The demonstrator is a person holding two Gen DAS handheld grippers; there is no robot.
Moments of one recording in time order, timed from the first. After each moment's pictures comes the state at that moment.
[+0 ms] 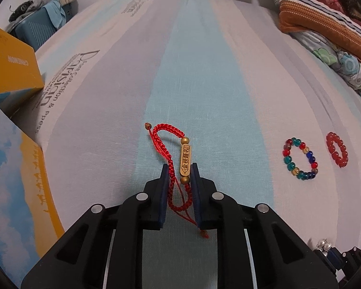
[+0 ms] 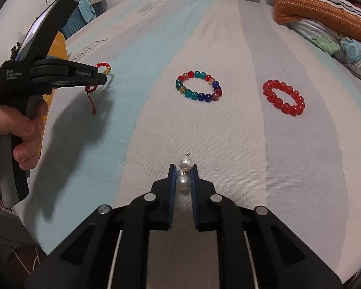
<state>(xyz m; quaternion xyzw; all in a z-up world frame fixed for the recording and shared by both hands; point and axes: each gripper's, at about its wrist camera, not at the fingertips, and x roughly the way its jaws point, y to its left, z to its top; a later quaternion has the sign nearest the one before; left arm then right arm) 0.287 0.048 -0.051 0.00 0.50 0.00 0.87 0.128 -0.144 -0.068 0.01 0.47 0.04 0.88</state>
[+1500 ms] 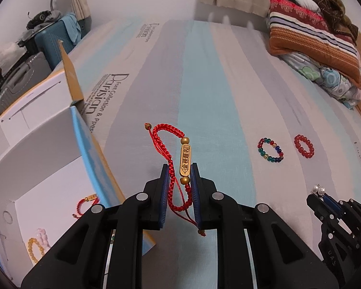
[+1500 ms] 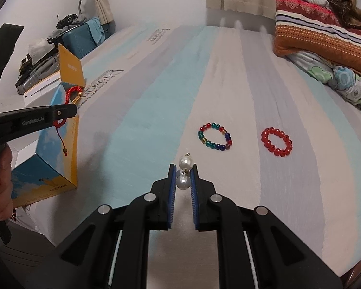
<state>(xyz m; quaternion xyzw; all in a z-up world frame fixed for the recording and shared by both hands) 0.195 0.090 0.054 0.00 0.45 0.00 0.89 0.114 -0.105 0.018 0.00 0.41 0.04 0.91</state>
